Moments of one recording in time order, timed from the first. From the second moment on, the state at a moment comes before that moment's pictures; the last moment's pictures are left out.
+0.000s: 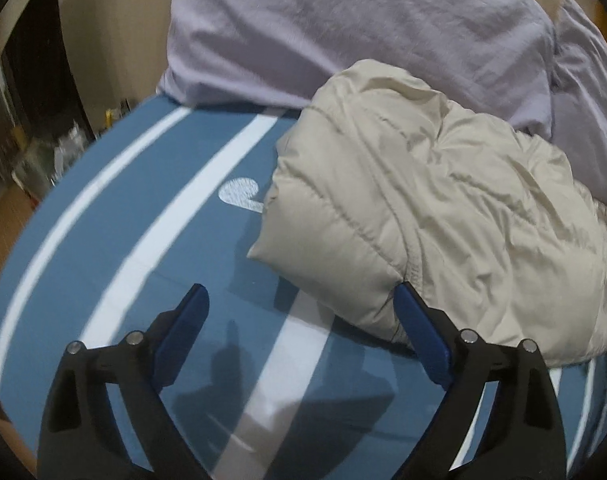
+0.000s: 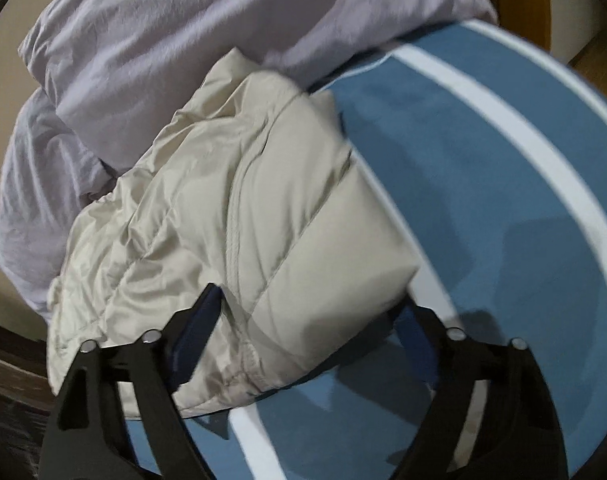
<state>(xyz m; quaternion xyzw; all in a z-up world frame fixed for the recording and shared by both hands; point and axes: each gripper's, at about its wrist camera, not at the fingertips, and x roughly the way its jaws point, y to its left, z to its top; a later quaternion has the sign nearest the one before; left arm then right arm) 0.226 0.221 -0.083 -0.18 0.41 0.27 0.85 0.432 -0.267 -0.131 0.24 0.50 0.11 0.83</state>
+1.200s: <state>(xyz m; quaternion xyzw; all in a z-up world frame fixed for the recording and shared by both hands) 0.222 0.245 -0.067 -0.31 0.35 0.22 0.86 0.435 -0.277 -0.135 0.32 0.50 0.15 0.79</state>
